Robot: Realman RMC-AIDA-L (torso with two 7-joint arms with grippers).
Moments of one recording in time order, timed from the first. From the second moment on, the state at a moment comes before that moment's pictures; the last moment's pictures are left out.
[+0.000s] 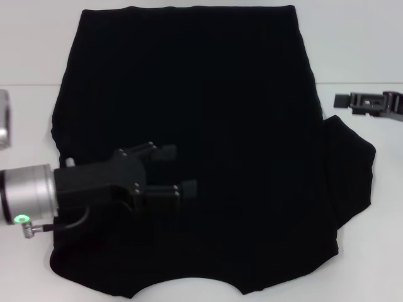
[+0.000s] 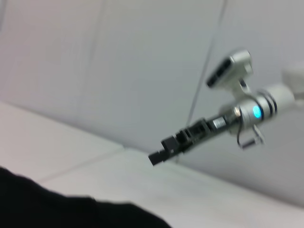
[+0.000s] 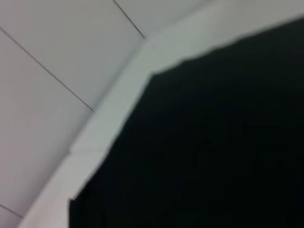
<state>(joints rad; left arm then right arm) -0.54 -2.11 0.62 0.62 1.95 1.65 -1.33 0.67 1.89 -0.61 -0.63 -2.12 -1.40 2.20</state>
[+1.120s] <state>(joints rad) -0.58 -2.12 0.81 0.62 2.02 1.53 -1.29 0.69 1.87 -0.63 -0.56 -2.45 -1.29 2.41</state>
